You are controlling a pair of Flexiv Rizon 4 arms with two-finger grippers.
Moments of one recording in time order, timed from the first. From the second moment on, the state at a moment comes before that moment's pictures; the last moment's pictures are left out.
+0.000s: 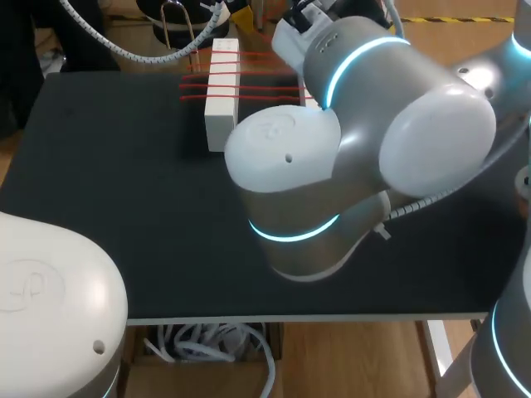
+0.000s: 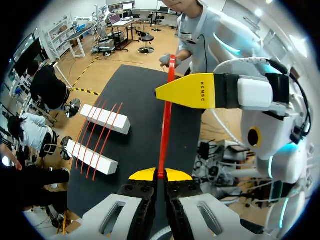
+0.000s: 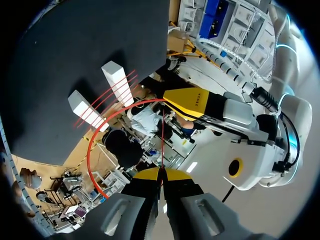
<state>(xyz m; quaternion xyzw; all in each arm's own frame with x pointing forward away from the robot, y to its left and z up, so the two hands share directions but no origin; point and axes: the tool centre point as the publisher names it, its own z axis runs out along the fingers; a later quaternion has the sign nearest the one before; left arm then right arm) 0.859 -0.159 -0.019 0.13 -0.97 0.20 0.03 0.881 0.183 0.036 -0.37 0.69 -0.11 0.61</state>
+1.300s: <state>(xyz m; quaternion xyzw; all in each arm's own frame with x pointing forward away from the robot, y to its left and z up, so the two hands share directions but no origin) 0.859 -0.159 -0.019 0.13 -0.97 0.20 0.03 0.878 0.206 0.045 -0.36 0.71 -0.09 0.60</state>
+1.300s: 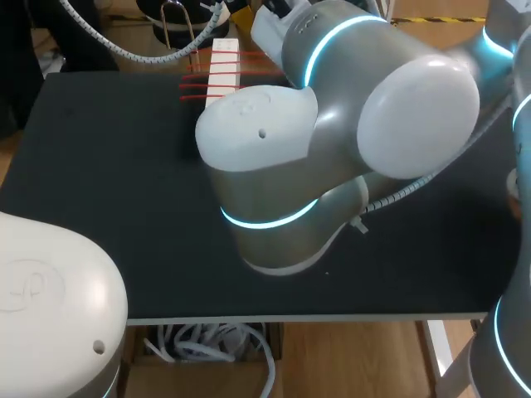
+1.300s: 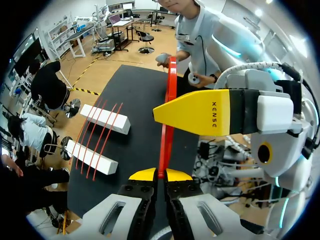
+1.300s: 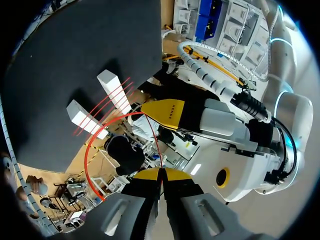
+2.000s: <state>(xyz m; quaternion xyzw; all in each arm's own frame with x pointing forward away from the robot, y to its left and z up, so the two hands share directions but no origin) 0.859 -0.159 -0.019 0.13 -0.97 0.20 0.03 0.889 0.203 0.054 -0.36 0.71 -0.09 0.60</state>
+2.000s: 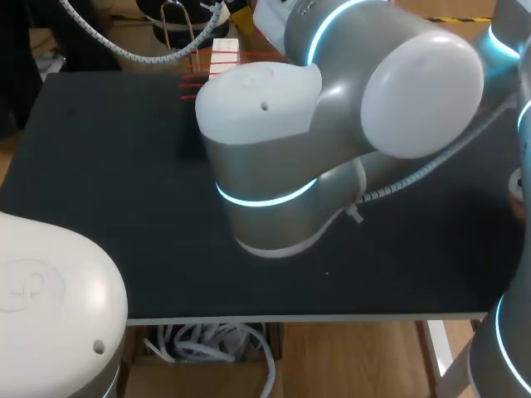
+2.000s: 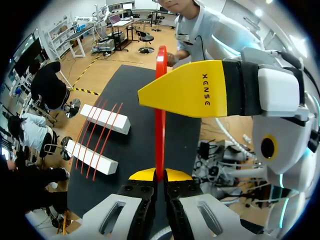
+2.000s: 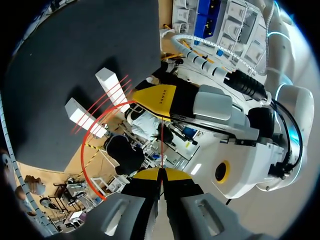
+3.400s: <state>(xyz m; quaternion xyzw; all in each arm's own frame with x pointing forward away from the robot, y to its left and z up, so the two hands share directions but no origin) 0.859 -0.159 -0.019 0.13 -0.97 0.20 0.03 0.883 0.190 0.035 -0.39 0.69 -0.09 0.60</state>
